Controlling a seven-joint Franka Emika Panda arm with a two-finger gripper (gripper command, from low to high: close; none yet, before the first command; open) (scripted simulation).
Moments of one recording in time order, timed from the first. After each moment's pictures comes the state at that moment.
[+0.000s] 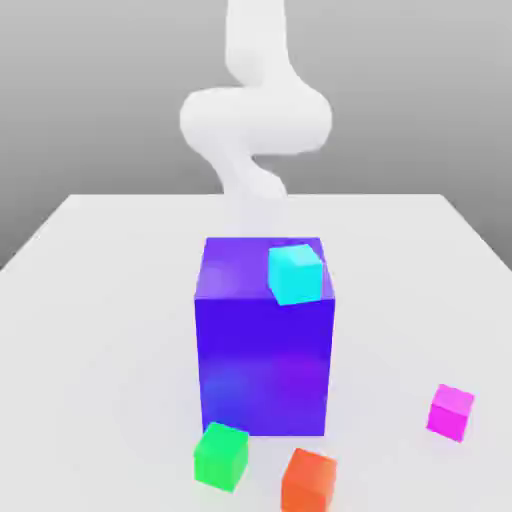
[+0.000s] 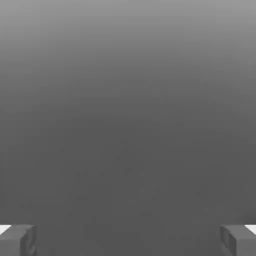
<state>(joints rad) 0.05 -0.71 0.01 -2.33 0.02 2.34 0.75</state>
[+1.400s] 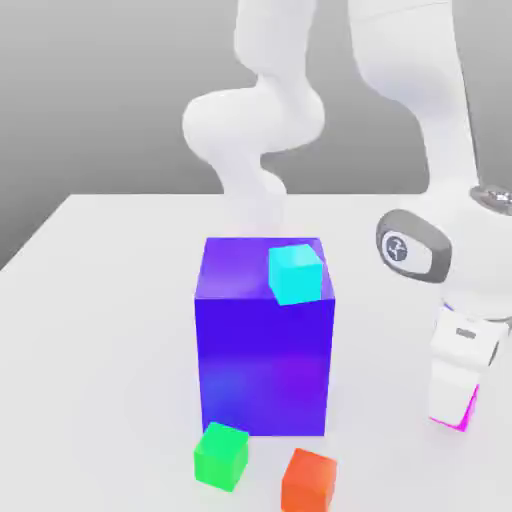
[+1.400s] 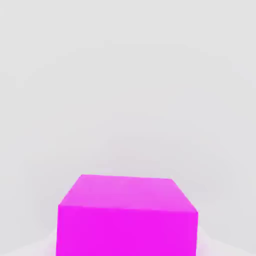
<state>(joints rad) 0.48 0.23 0.14 -2.57 -0.10 2.80 0.48</state>
